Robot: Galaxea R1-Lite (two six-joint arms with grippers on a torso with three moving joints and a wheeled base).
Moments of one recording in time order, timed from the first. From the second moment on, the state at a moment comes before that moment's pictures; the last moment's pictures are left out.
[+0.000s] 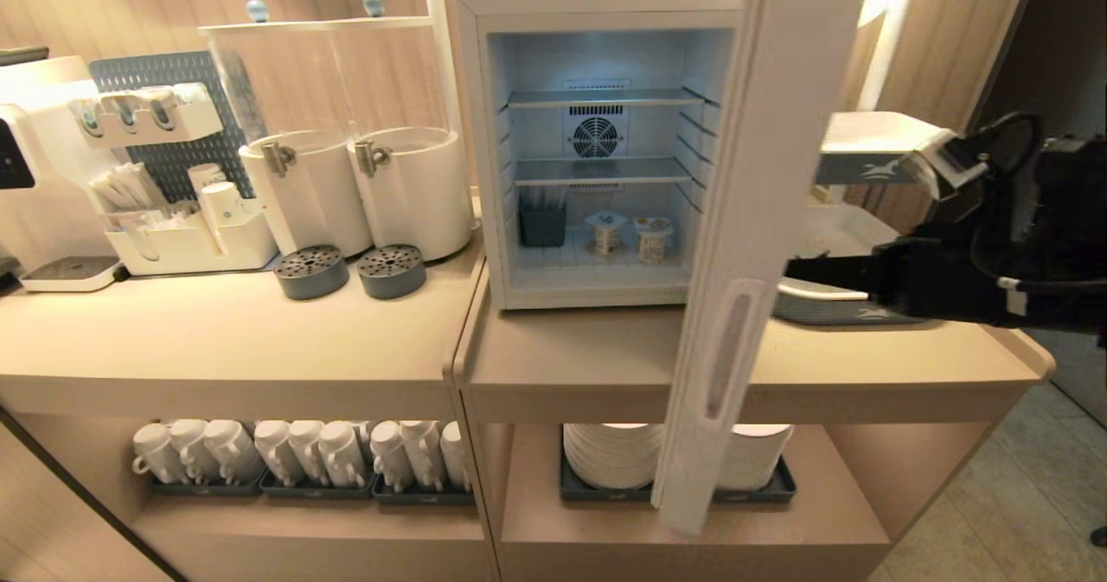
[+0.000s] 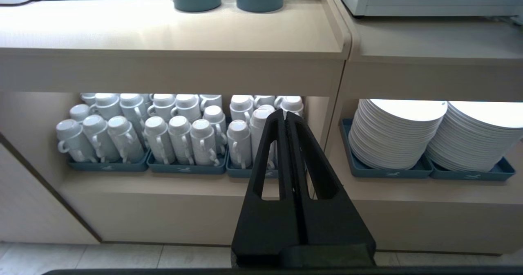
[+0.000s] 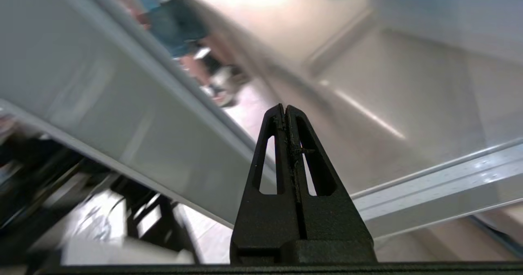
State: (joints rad) left arm 0.01 0.00 0.00 0.00 0.00 -0.02; right arm 0.16 1.63 -0.92 -0.46 0.92 0.25
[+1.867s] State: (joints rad) left arm 0.01 0.00 0.00 0.00 0.00 -0.02; right arm 0.38 1.82 -1.44 -0.11 -0.25 0.14
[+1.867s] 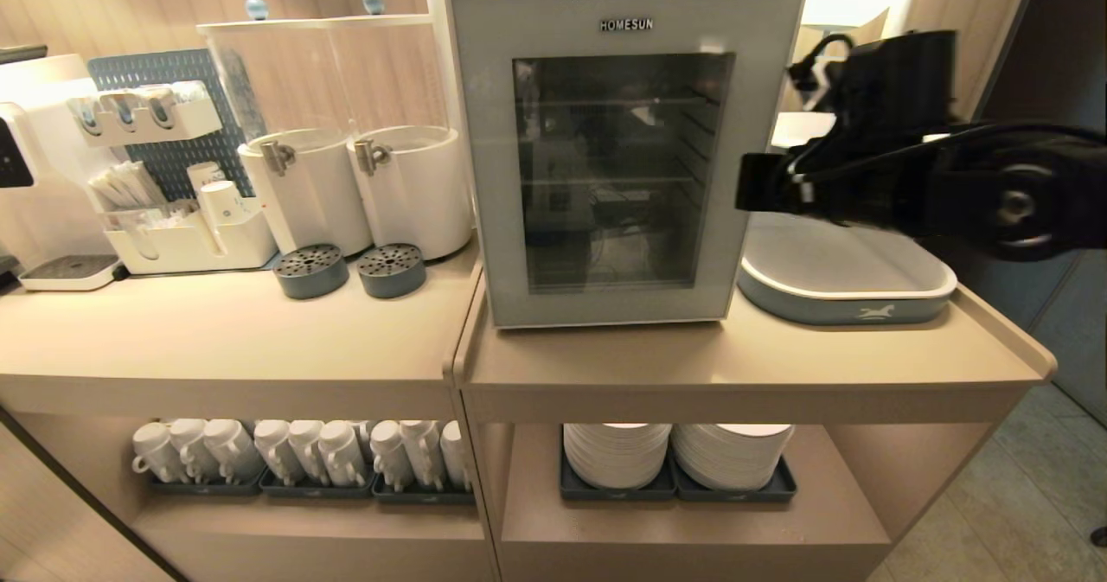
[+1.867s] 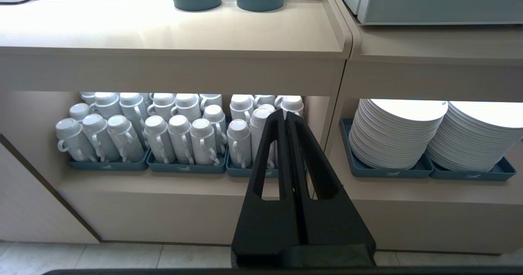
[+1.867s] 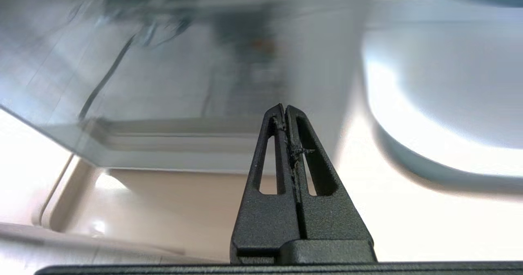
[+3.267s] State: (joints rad) left arm 0.01 0.00 0.00 0.00 0.00 -0.02; right arm -0.01 0.05 -0.45 0.27 -0.33 0.27
